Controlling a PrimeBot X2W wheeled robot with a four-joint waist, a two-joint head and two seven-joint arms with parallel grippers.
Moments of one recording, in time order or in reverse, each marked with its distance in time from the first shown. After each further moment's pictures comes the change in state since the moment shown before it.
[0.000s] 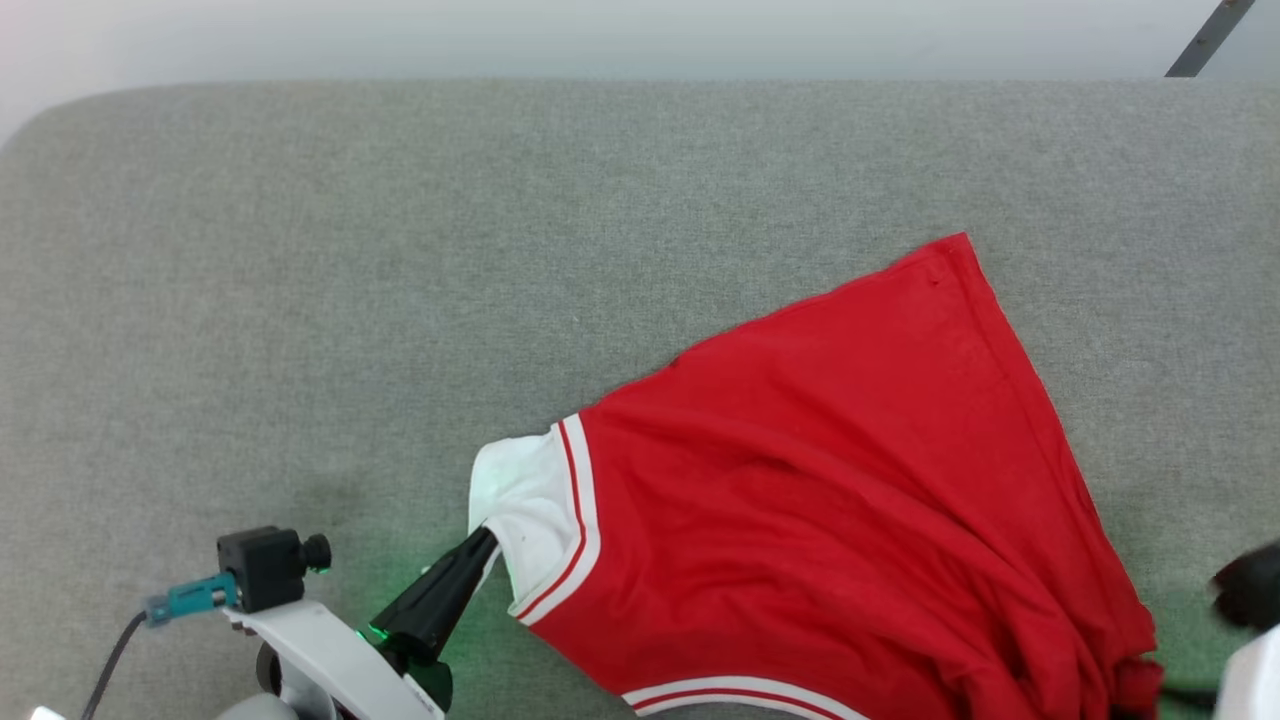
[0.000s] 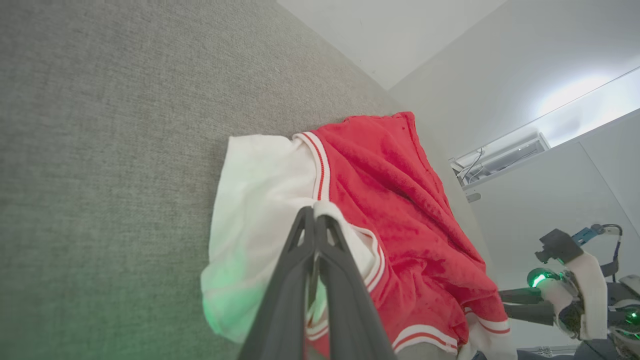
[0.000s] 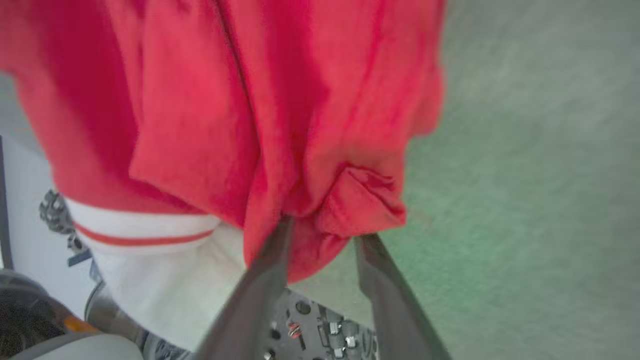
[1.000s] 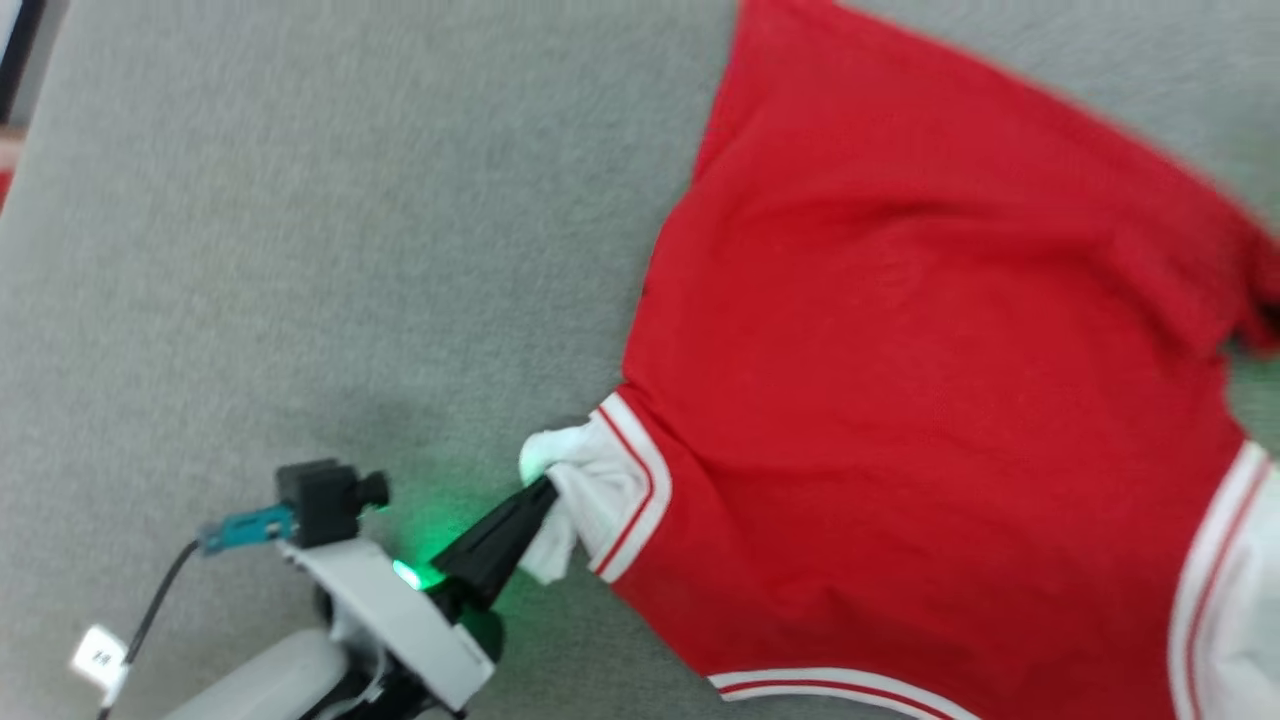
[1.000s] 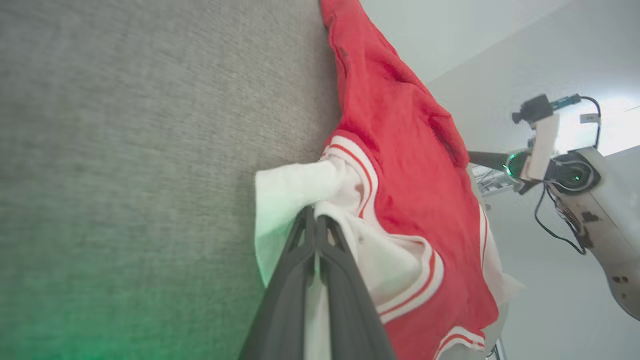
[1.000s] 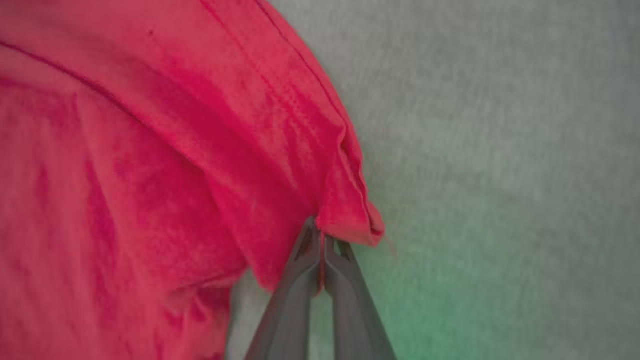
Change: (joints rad) left arm -0.179 -0.033 -0.124 -0.008 -0.041 0.000 0.000; right arm -0.787 -0.072 0.204 0.497 0.045 0.000 -0.128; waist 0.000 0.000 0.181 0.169
